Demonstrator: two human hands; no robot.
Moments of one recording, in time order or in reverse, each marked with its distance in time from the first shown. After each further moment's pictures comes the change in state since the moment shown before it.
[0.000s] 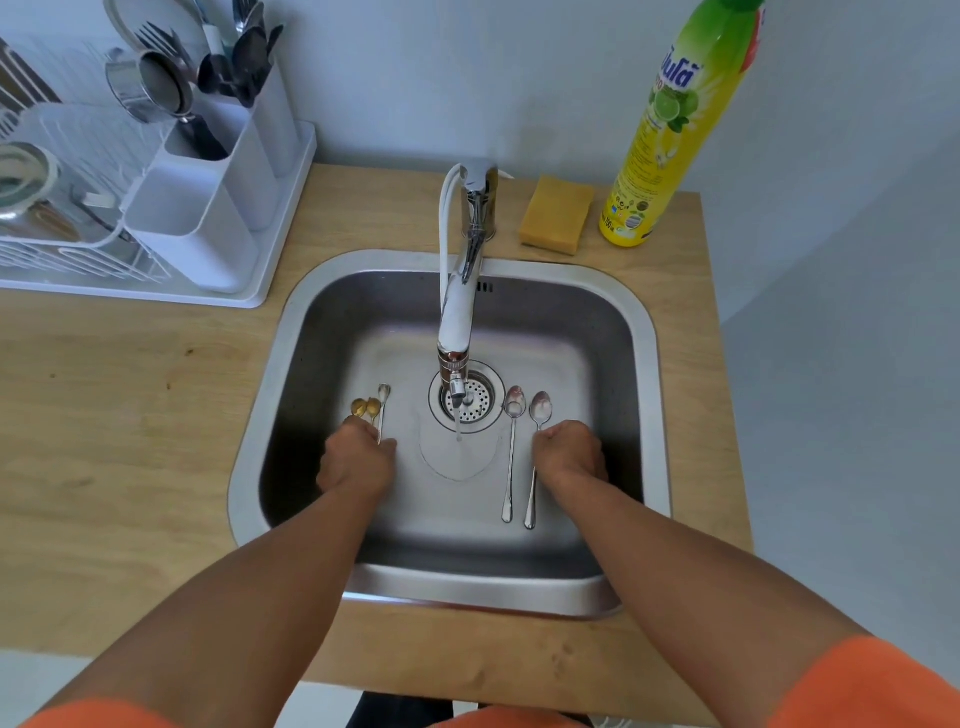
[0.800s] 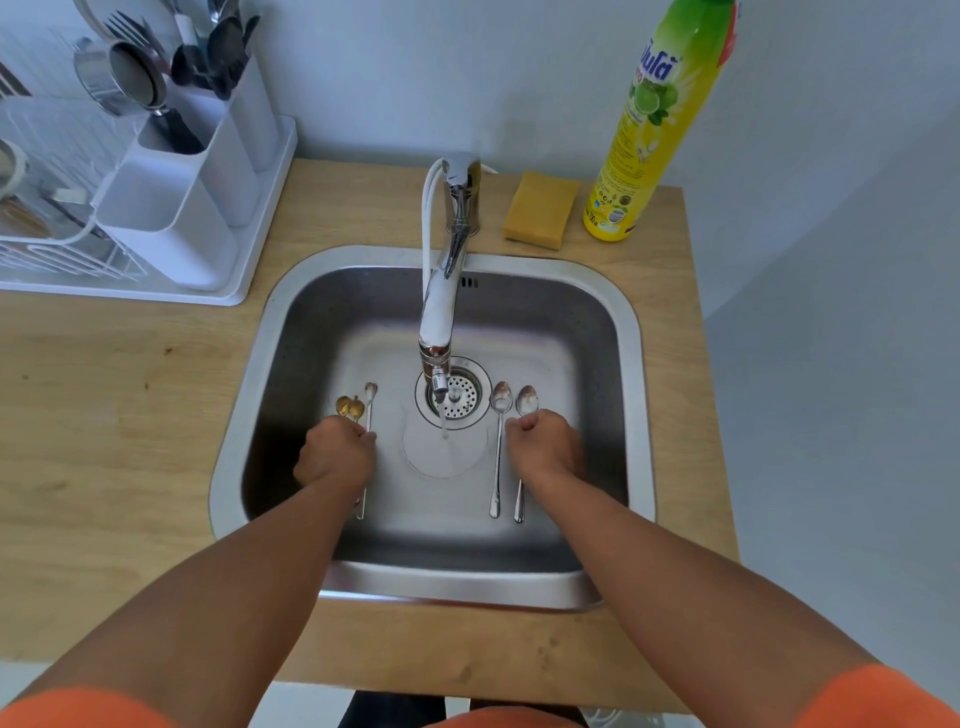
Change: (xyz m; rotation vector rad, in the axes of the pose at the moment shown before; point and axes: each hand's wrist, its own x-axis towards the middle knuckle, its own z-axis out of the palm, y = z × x) left_hand 0.000 0.008 -0.010 0.127 -0.030 0.023; right_hand -0.018 -0.008 -0.002 0.039 0.012 -0.123
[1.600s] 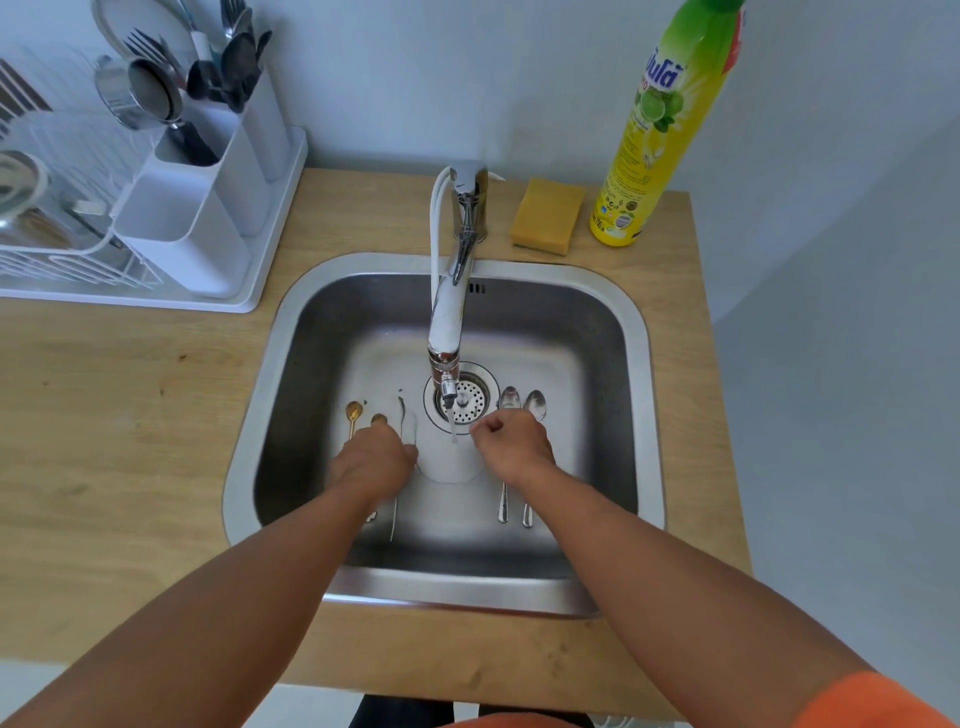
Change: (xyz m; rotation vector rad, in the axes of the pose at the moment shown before) left_hand -0.007 0.019 0.009 0.350 -0.152 0.210; right_hand -0.009 -0.026 0.018 0.086 -0.252 -0.144
